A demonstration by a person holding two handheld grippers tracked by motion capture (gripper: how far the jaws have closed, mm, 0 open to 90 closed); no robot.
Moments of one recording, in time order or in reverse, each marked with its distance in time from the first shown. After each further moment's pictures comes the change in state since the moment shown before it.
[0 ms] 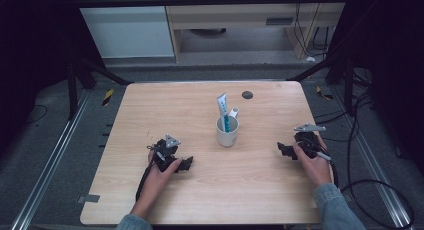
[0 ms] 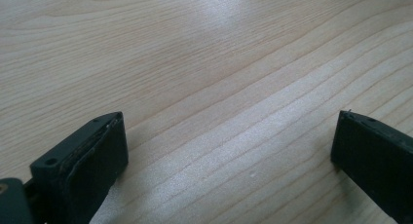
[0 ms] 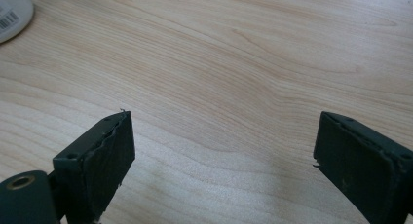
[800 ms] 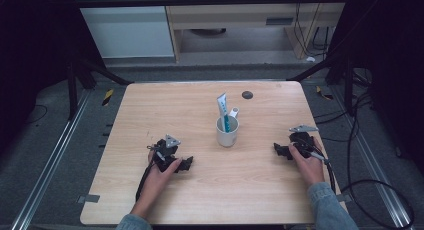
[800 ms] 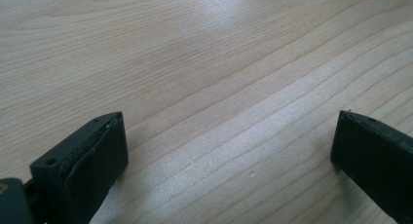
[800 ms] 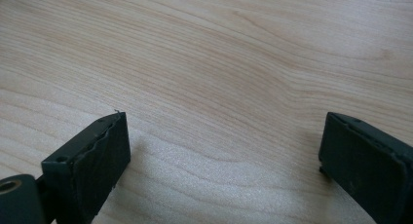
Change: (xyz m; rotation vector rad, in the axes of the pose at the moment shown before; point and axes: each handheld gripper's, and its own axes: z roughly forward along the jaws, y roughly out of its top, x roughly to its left) left arm 0.000 0.000 0.000 -0.002 -0.001 0.000; right arm 0.003 -0.006 0.025 0.019 -0.023 0.019
